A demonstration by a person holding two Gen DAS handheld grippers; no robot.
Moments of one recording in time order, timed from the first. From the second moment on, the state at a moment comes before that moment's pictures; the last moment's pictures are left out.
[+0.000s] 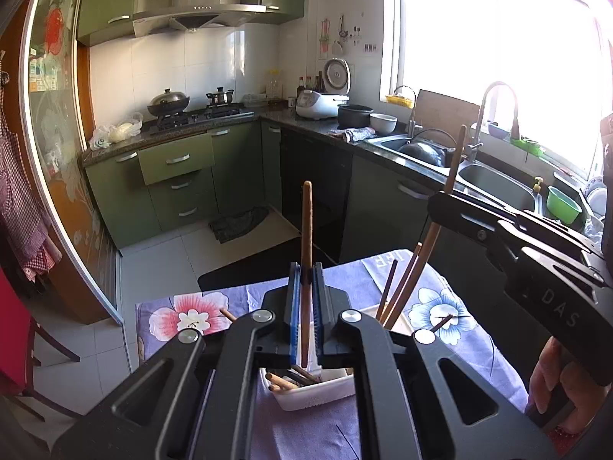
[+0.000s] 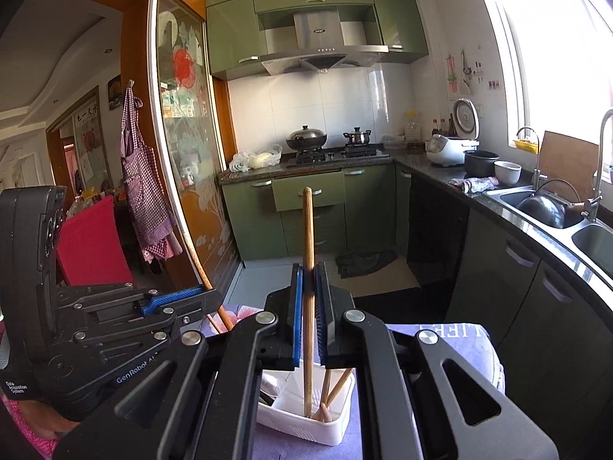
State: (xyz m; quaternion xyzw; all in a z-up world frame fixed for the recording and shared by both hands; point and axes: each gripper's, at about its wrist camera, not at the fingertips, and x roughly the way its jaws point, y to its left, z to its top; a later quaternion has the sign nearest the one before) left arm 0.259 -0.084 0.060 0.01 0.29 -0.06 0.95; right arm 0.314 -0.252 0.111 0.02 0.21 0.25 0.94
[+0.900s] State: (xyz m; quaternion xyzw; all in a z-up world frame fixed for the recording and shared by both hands) left arm 0.083 -0.062 0.083 0.01 0.14 0.00 0.99; right arm 0.149 -0.318 0.069 0.02 0.17 0.21 0.96
